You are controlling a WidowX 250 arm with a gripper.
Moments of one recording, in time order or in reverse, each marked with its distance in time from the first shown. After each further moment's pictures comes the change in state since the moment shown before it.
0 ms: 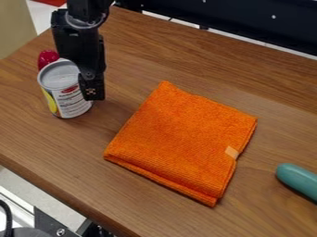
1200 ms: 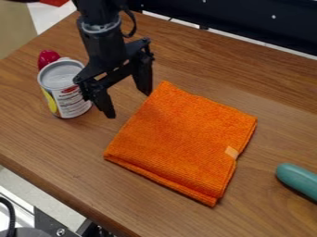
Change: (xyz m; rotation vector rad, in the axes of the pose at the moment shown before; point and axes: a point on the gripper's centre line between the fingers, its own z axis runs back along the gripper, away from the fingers) arm -0.037 0.044 0.017 0.080 0.284 -0.983
